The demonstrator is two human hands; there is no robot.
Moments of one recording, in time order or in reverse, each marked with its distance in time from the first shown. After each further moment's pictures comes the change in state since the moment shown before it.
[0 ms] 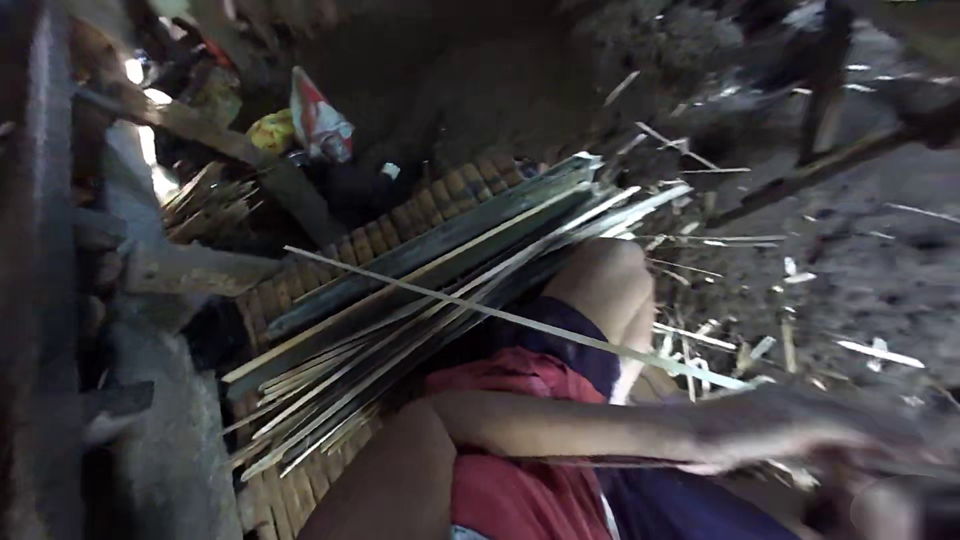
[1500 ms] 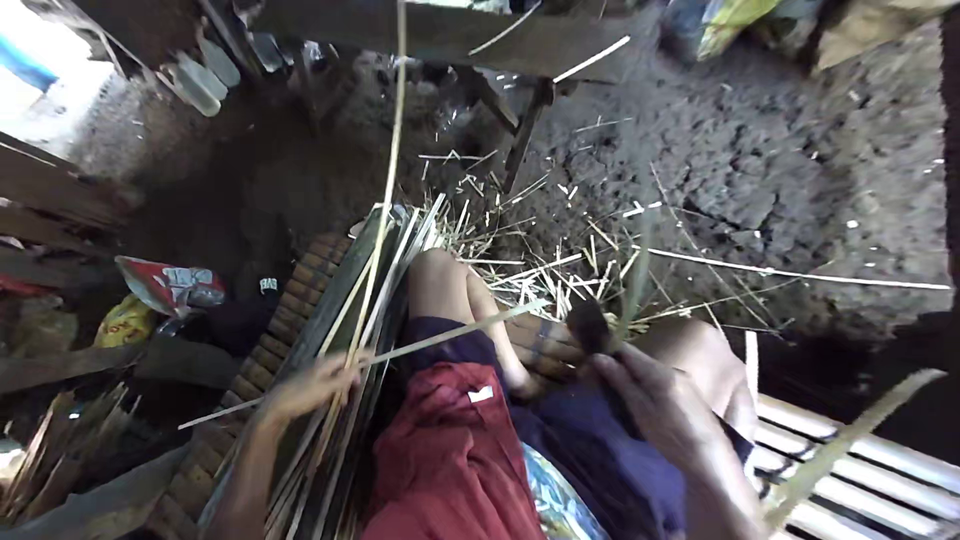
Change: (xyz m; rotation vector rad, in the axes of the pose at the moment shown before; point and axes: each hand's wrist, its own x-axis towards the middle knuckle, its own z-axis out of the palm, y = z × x) left_hand -0.120 0.077 -0.207 0.952 -0.007 -0.620; right_hand -0.020 -0.024 -0.022 -0.487 -0.158 0.511
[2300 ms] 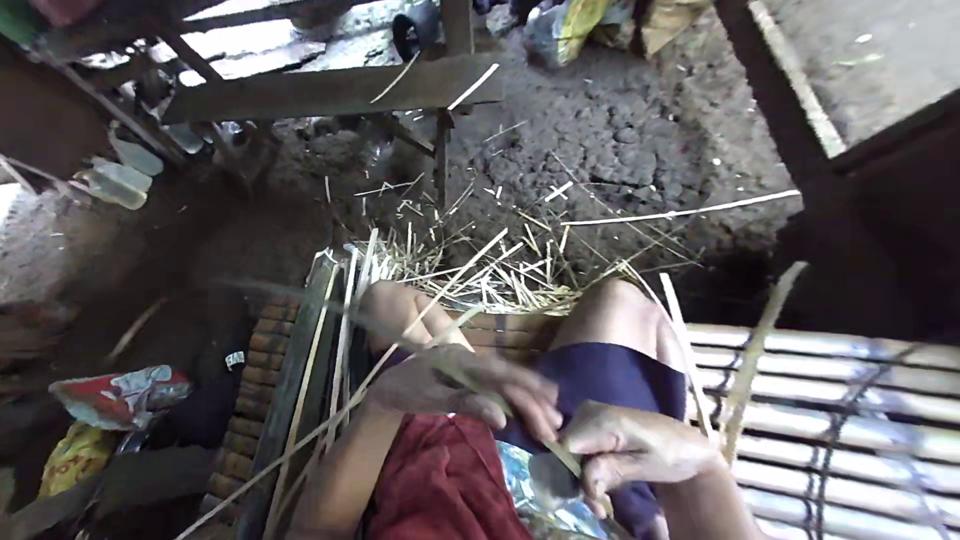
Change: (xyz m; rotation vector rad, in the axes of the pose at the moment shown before) left_hand 0.084 0.179 0.107 -0.494 -0.937 1.133; right_hand -0.031 0.011 -0.014 0.863 -0.747 -0.581
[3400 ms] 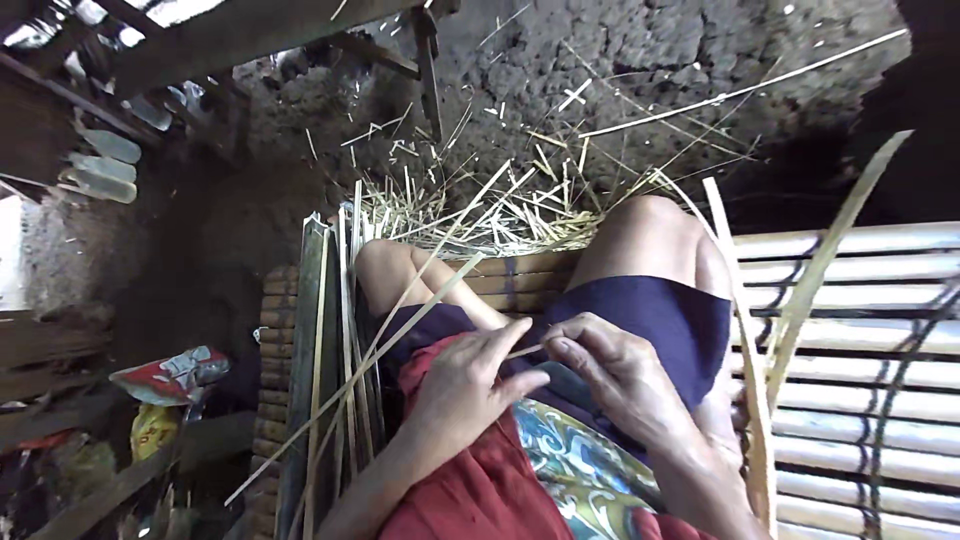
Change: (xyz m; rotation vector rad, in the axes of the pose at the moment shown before) left_hand -0.017 -0.025 0.065 1.070 0.517 -0.530; right_hand 0.010 0.036 0.050 -0.556 1.020 0.242
